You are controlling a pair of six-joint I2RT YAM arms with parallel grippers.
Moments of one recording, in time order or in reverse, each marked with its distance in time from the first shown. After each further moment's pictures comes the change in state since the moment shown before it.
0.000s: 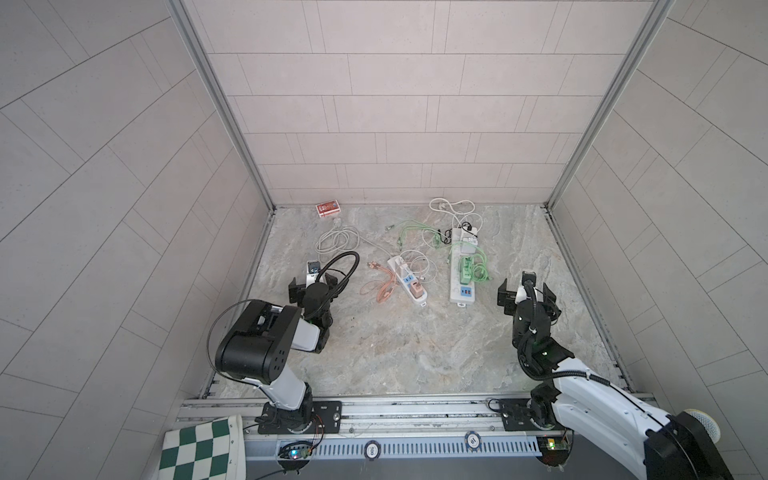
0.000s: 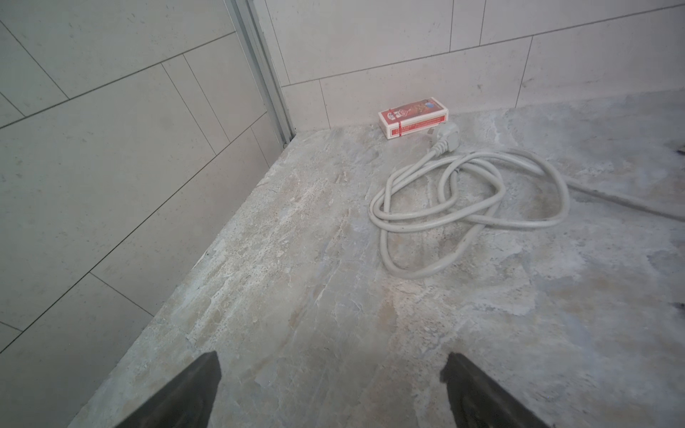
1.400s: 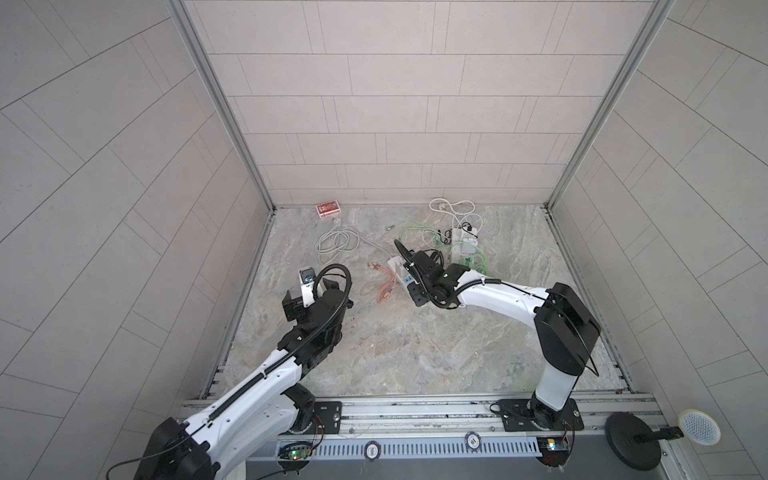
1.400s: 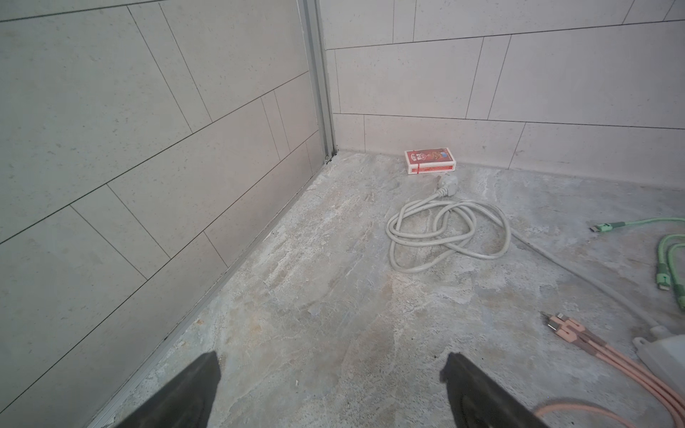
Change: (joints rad) left arm -0.380 -0.772 0.158 -1.167 -0.465 -0.420; right arm 0.421 0.890 1.098 -1.015 -0.523 0.305
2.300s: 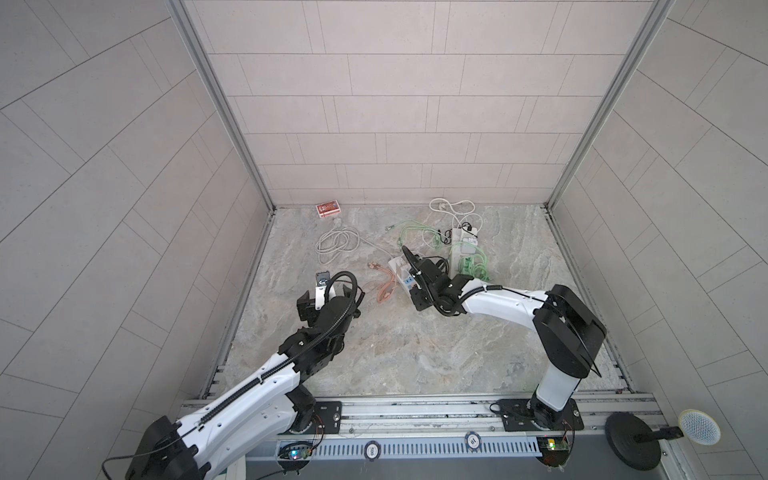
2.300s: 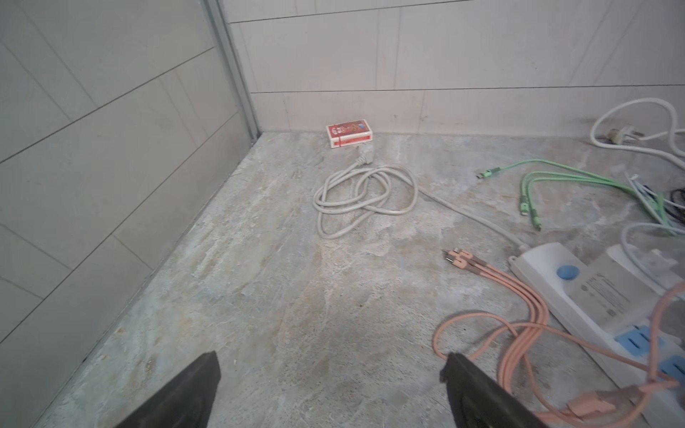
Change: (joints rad) left arm -0.122 -0.039 0.003 -0.087 0.117 -0.036; right arm -0.005 -0.010 -0.163 0.215 -0.039 0.062
